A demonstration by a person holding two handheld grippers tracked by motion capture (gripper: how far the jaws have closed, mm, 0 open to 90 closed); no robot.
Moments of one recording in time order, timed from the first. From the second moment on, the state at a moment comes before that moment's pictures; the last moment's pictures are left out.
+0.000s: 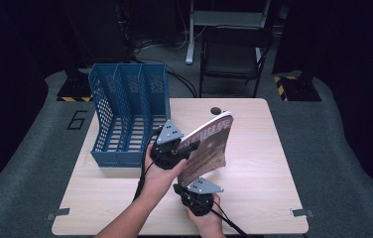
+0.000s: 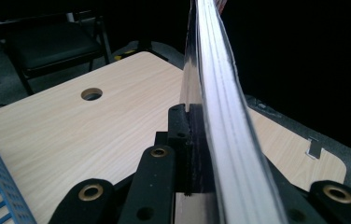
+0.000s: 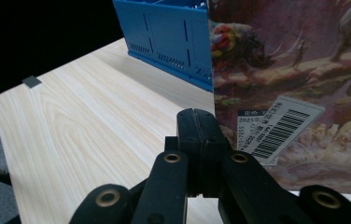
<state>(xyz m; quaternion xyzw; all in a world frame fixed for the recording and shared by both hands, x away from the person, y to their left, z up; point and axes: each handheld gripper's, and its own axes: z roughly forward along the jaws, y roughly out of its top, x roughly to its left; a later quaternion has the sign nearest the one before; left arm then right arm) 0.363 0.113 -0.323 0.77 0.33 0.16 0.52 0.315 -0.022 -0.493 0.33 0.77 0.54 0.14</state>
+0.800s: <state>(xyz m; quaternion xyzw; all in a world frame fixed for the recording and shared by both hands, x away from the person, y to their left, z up) 0.388 0.147 -0.267 0.75 0.36 0.19 0.52 0.344 0.009 -0.440 0.31 0.76 0.56 0.15</state>
